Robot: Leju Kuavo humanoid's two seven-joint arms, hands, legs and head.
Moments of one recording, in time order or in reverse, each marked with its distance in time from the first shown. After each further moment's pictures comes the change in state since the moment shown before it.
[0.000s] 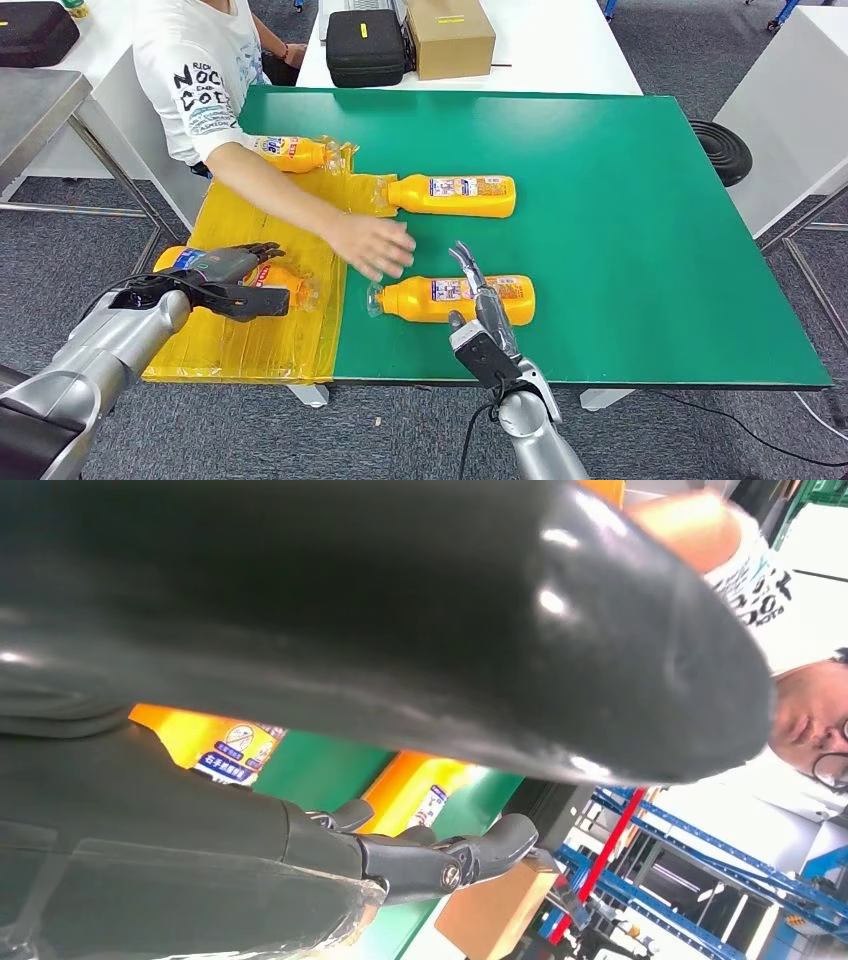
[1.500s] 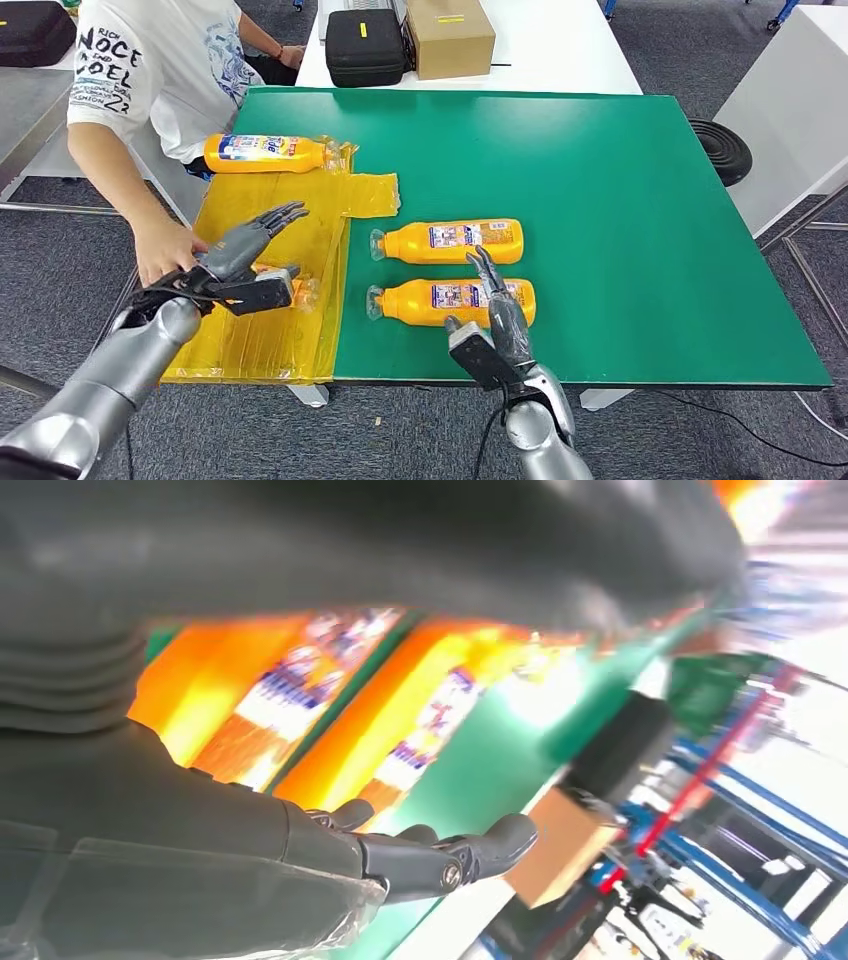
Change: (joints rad) left arm 0.211 -0.011 0.119 -0.419 0.317 0.191 -0.123; right arm 0.048 -0.016 -0.030 -0.083 0.221 -0.081 0.159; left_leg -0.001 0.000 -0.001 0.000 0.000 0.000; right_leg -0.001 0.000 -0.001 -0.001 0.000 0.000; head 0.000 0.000
